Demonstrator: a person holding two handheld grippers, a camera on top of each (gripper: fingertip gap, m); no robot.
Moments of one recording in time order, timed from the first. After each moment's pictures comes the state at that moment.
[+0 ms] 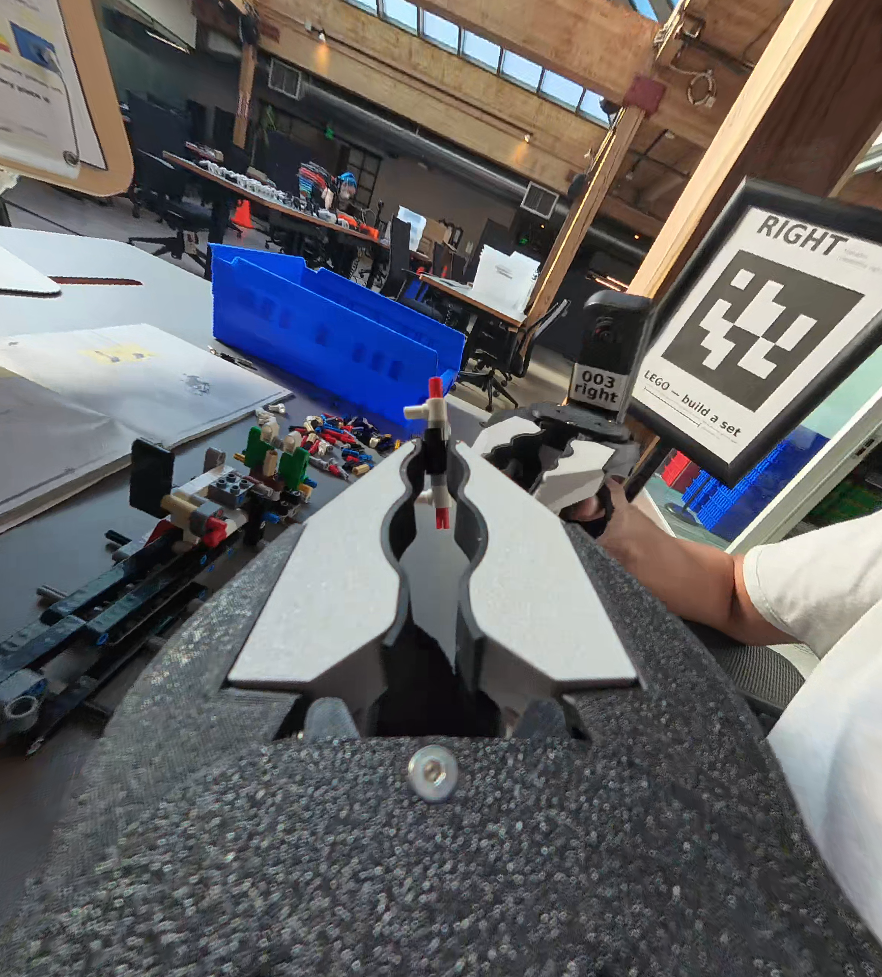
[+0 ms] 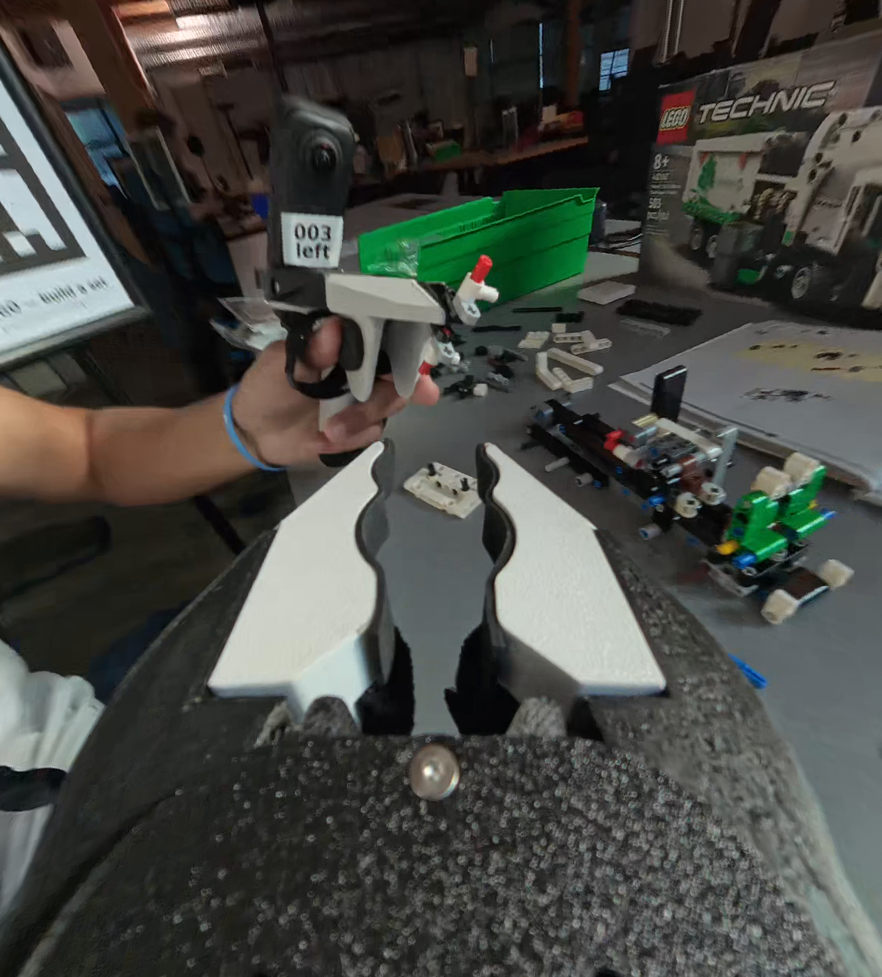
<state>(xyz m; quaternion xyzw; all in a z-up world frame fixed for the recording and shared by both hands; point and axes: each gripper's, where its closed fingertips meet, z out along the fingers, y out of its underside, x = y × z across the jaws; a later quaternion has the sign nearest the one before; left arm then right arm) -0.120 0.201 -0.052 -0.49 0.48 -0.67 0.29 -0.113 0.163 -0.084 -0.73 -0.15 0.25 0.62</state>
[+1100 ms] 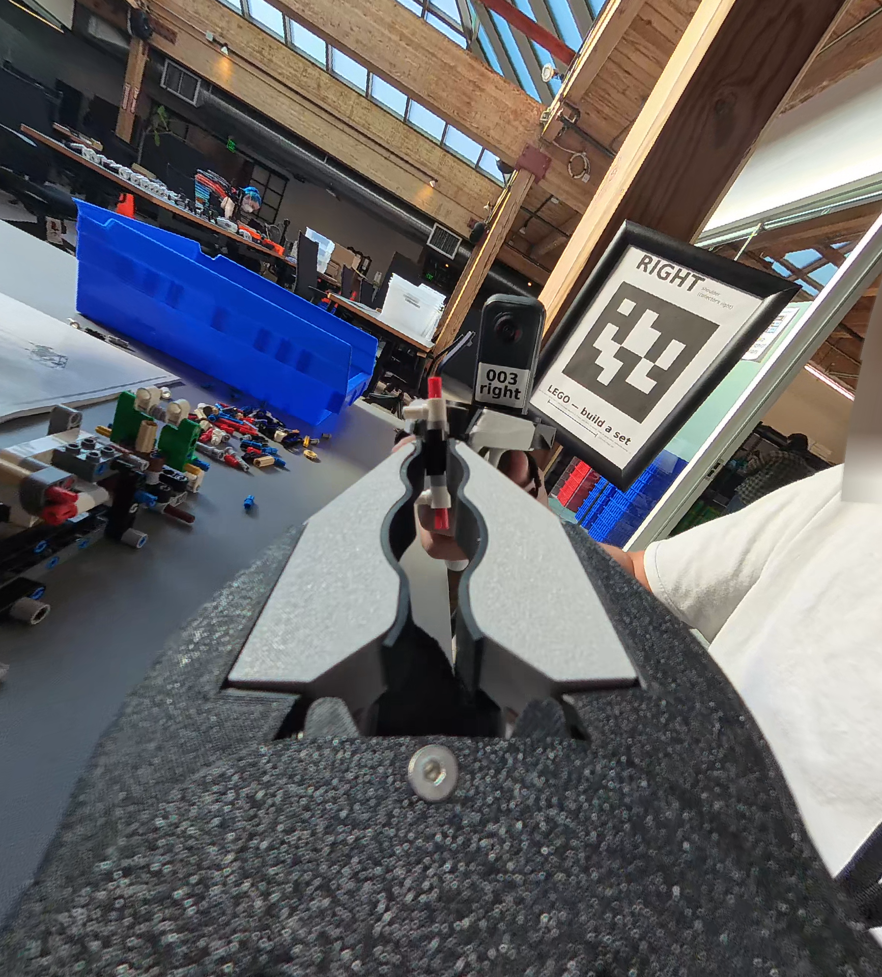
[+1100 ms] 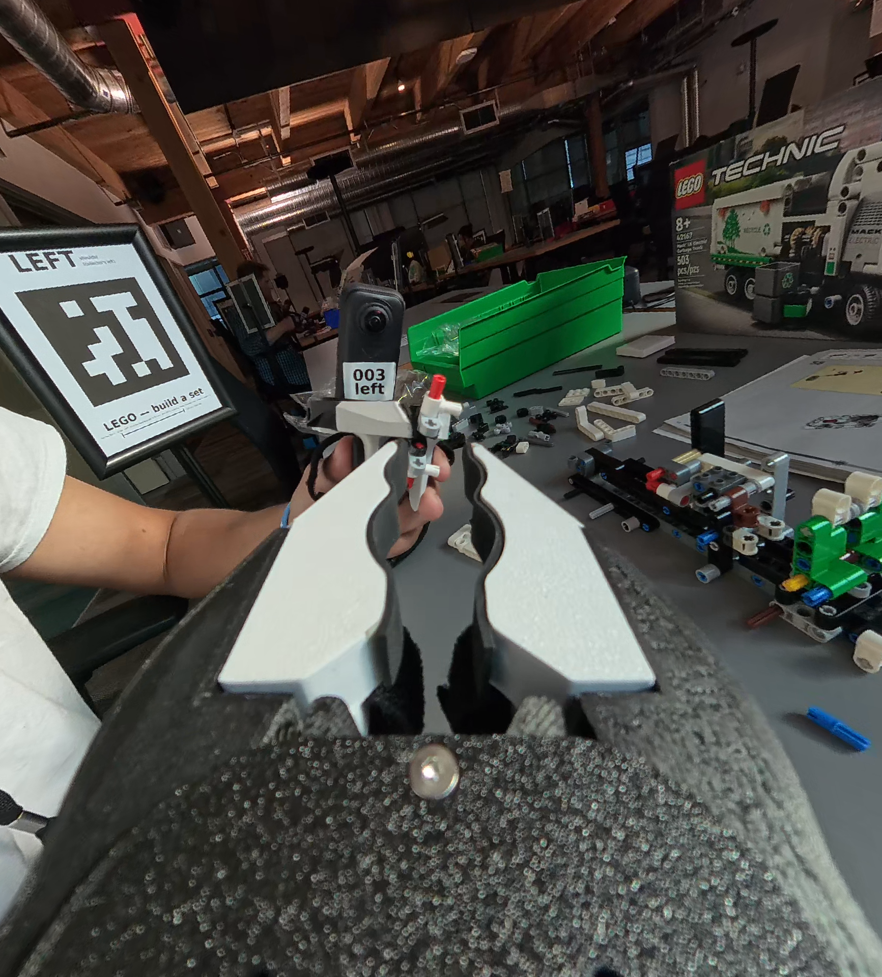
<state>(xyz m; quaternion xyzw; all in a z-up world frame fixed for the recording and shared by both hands) -0.128 0.166 -0.063 -0.45 0.45 -0.74 0.22 -0.116 0.162 -0.064 -0.67 -0.11 0.33 0.65</state>
